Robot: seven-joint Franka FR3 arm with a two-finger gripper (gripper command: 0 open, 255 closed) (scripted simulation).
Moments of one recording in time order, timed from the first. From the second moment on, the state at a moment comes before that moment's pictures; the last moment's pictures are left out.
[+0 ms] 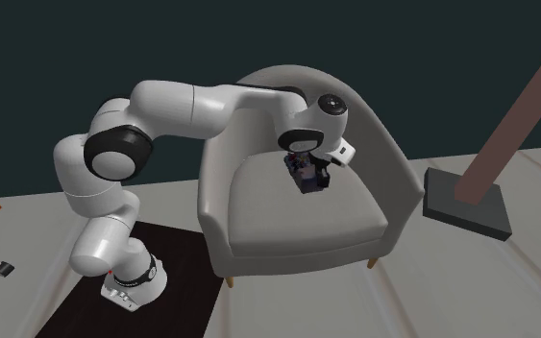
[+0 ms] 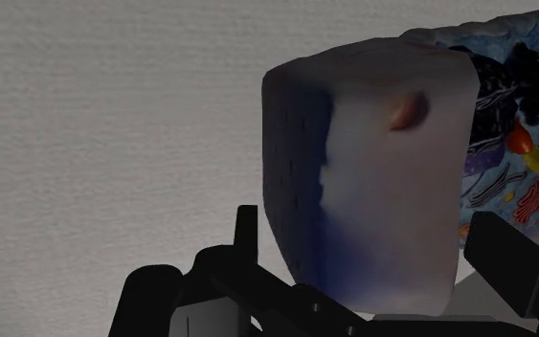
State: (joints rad) arm 0.24 0.19 0.24 -1.74 0.30 2.04 0.01
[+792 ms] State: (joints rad) arm 0.24 0.18 0.24 -1.73 0.30 2.03 0.01
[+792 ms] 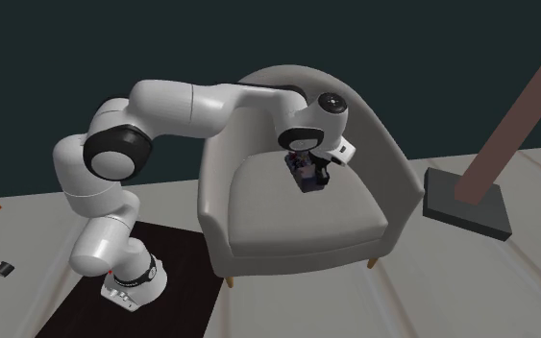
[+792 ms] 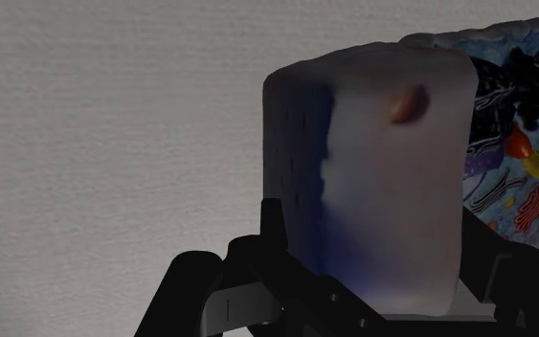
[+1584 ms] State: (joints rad) arm 0.24 0.17 0.24 -1.60 0.28 1.89 0.05
